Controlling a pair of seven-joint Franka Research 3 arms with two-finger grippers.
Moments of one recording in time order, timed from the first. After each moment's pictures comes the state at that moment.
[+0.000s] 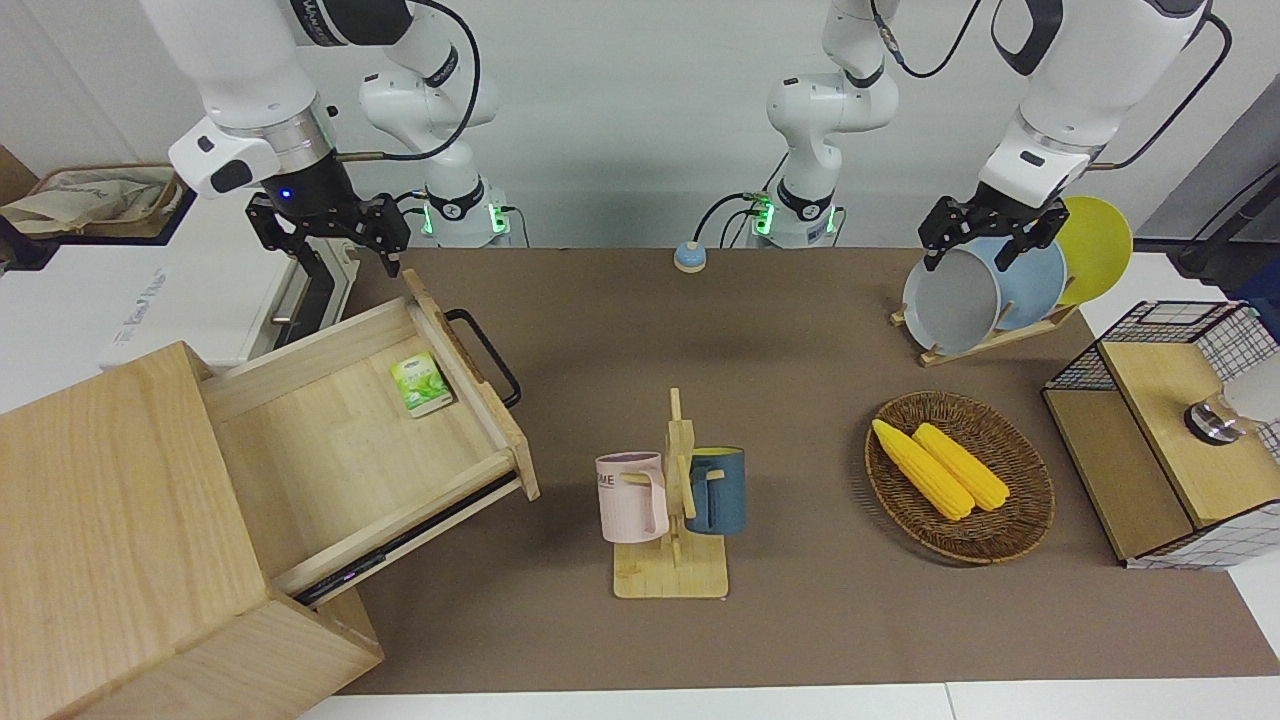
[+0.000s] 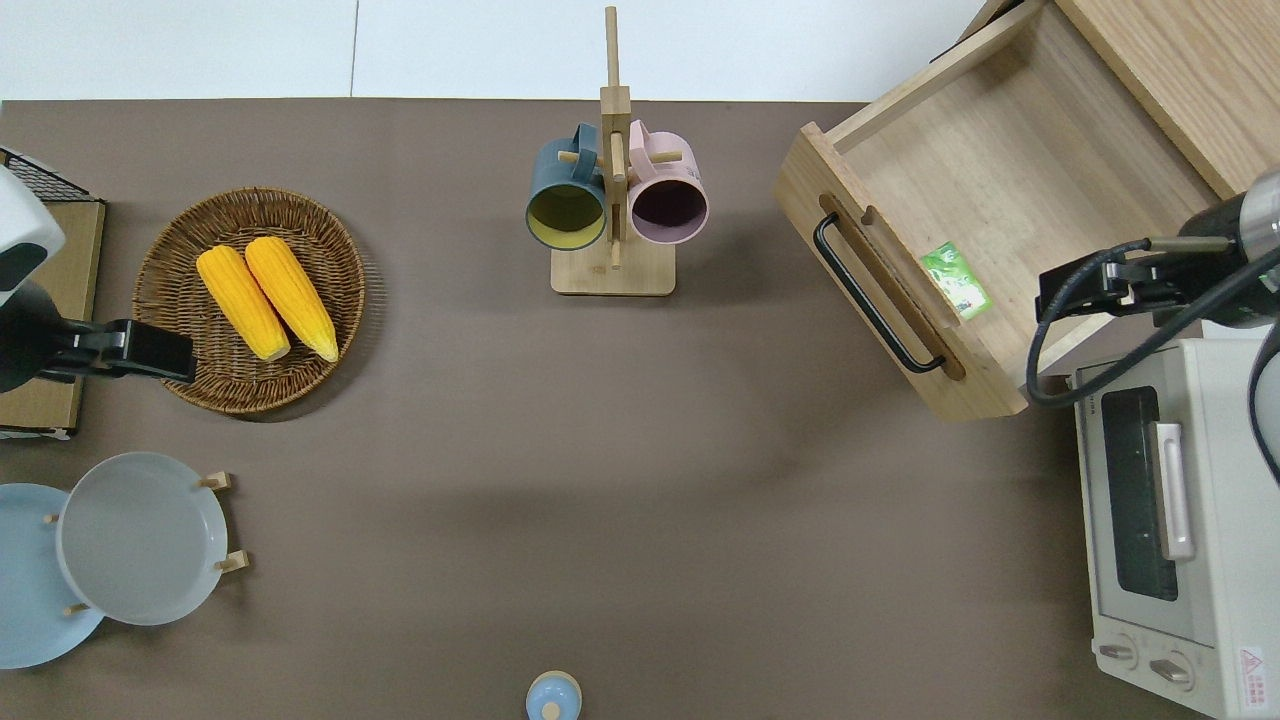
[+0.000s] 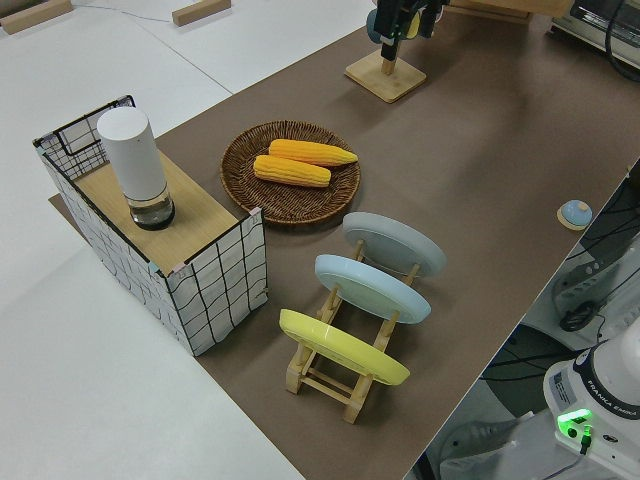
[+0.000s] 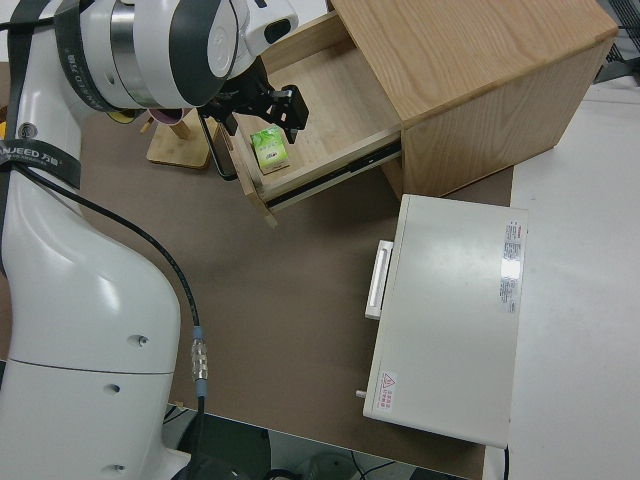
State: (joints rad) left arm 0.03 0.04 -0.06 -1.51 0.00 1.52 0.02; right arm 0.10 0.15 -0.05 -1.32 0.02 1.46 0.11
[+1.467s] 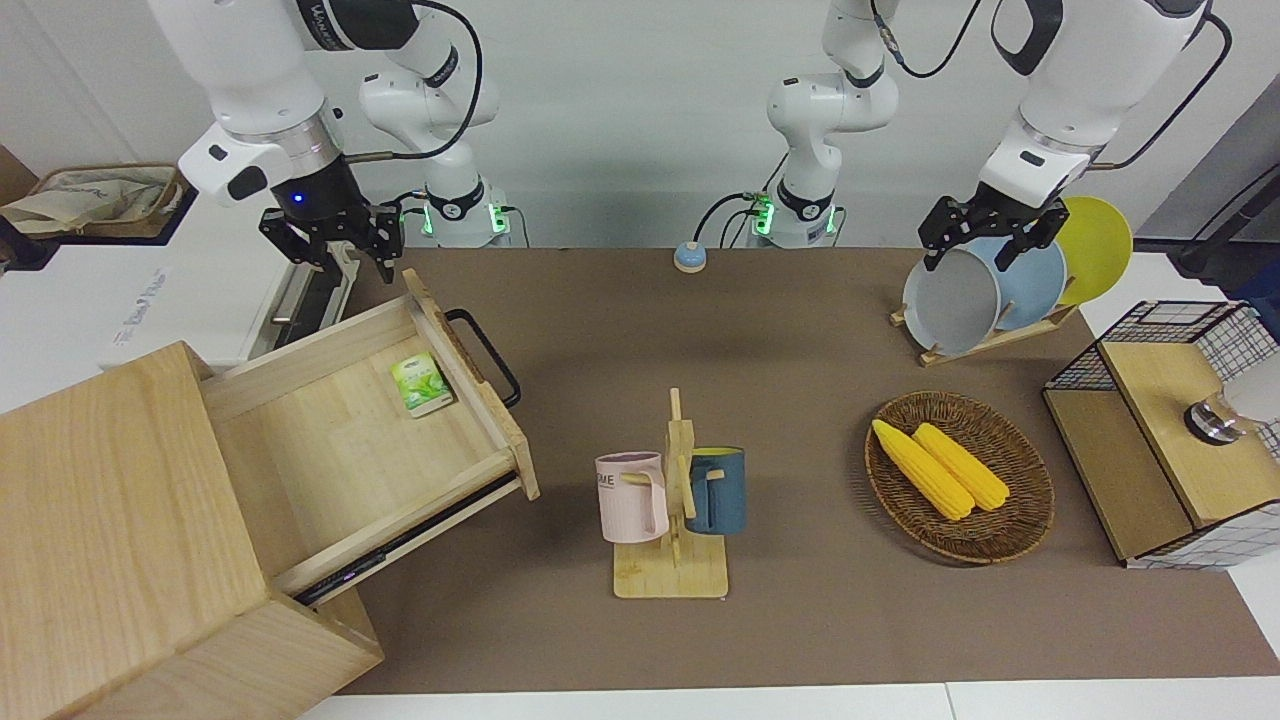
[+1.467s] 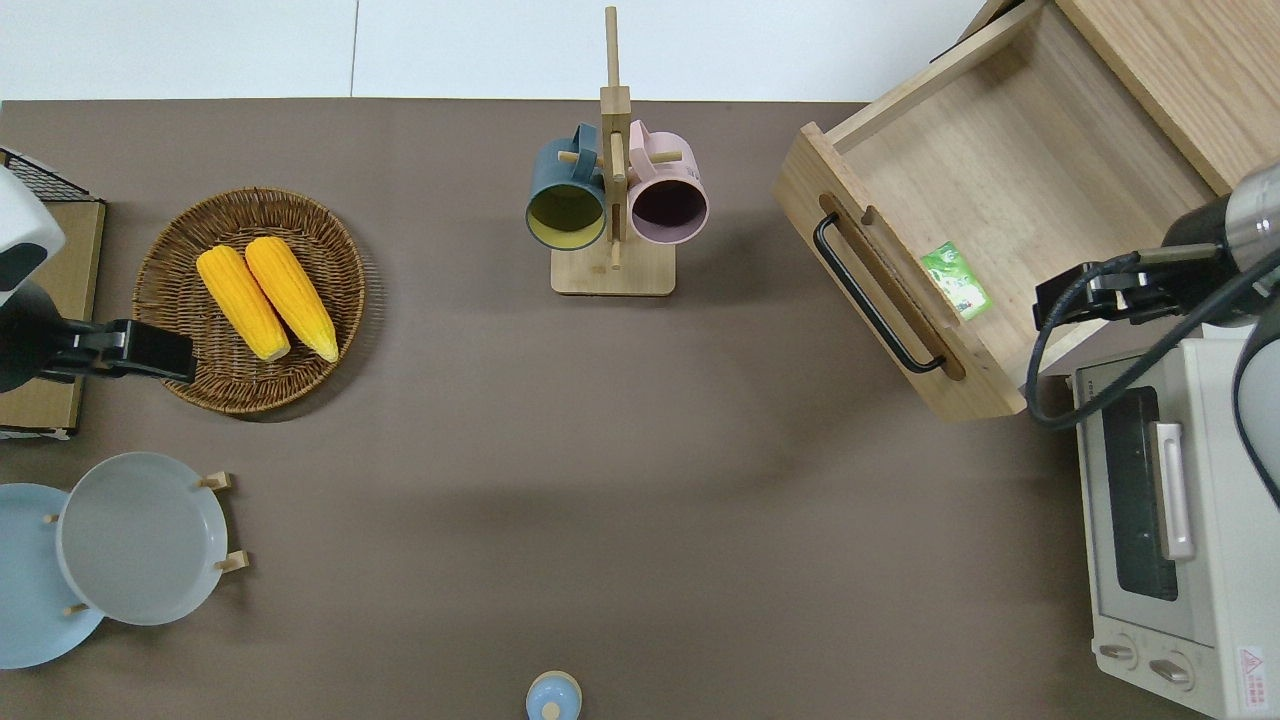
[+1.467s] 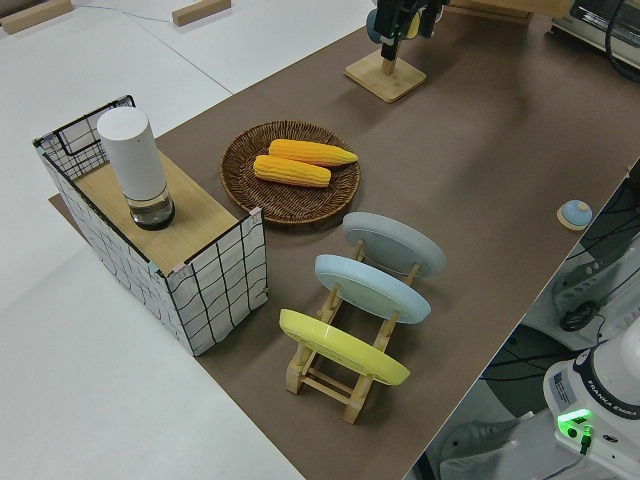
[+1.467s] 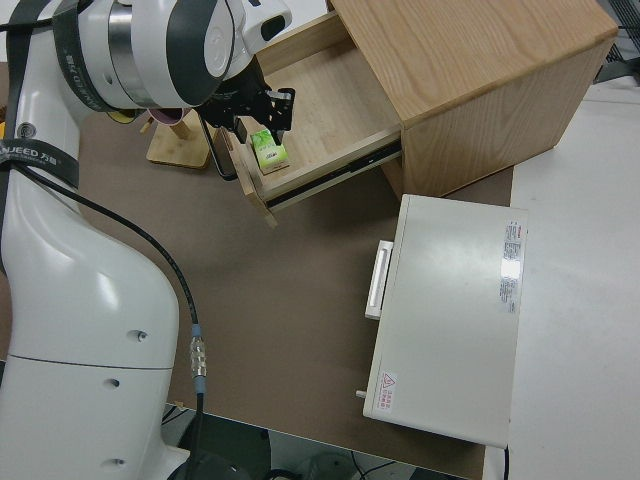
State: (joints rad) left arm 0.03 0.04 -0.06 -1.51 0.00 1.52 0.02; right arm 0.10 0.16 -0.04 -1.32 0.02 1.46 0.03
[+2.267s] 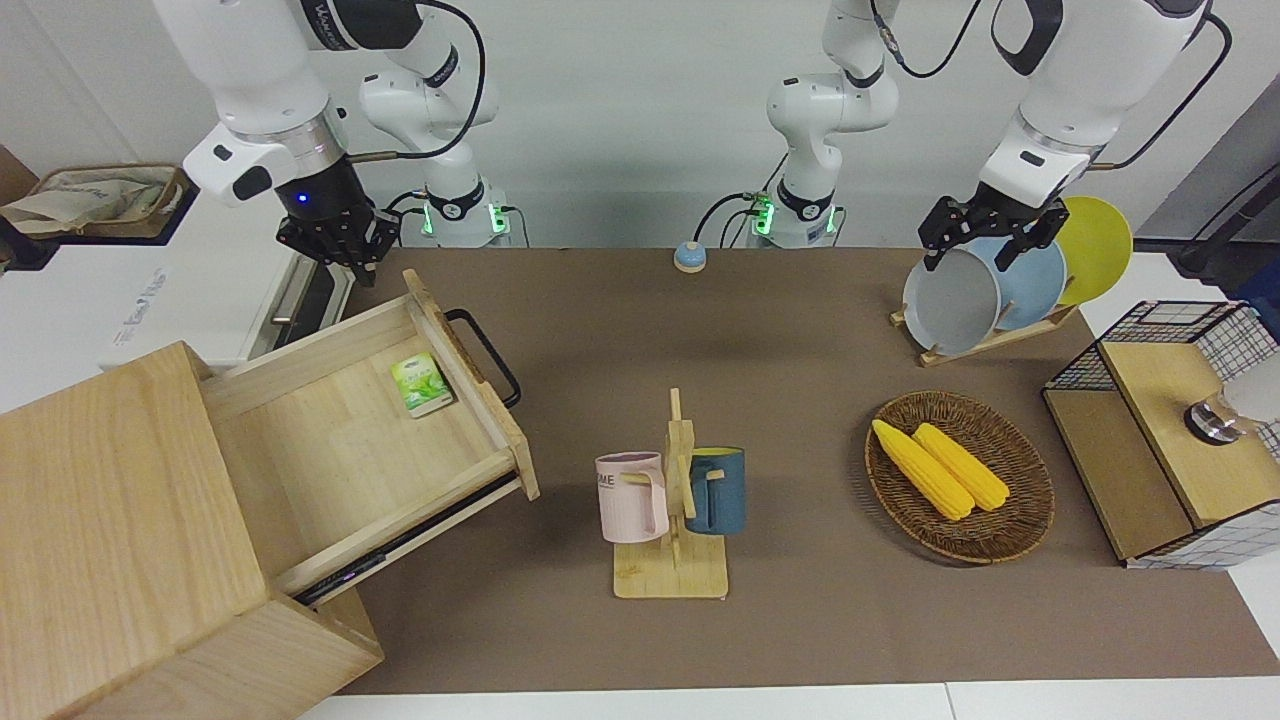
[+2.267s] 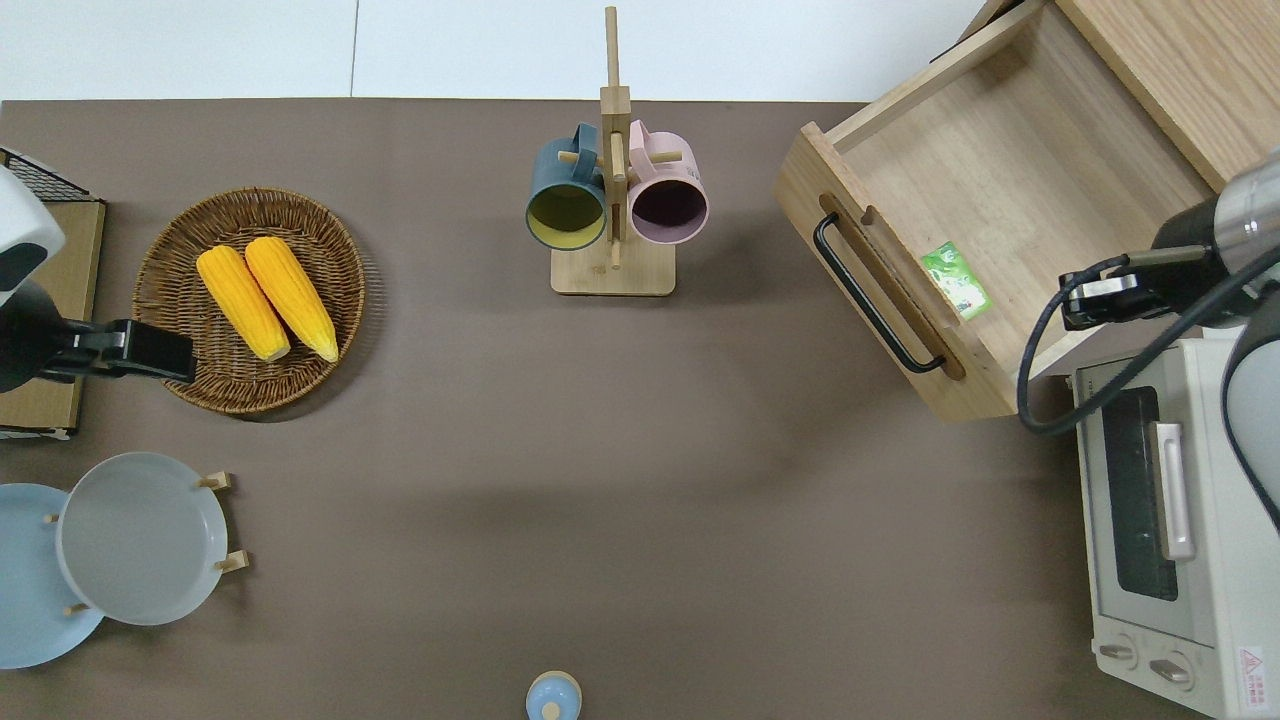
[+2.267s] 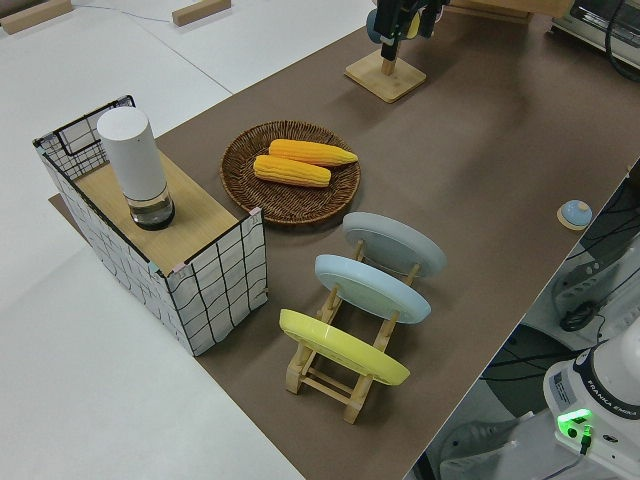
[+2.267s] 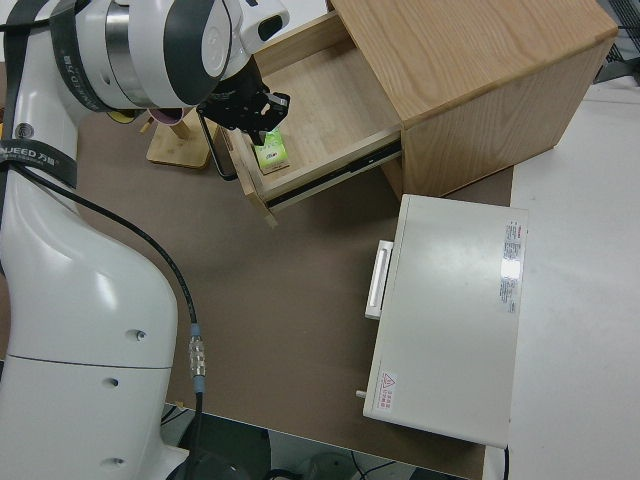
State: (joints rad) left arm 0.03 0.04 -0.06 -1.51 0.00 1.52 0.02; right arm 0.11 0.16 -0.04 -1.32 0.02 1.46 0.03
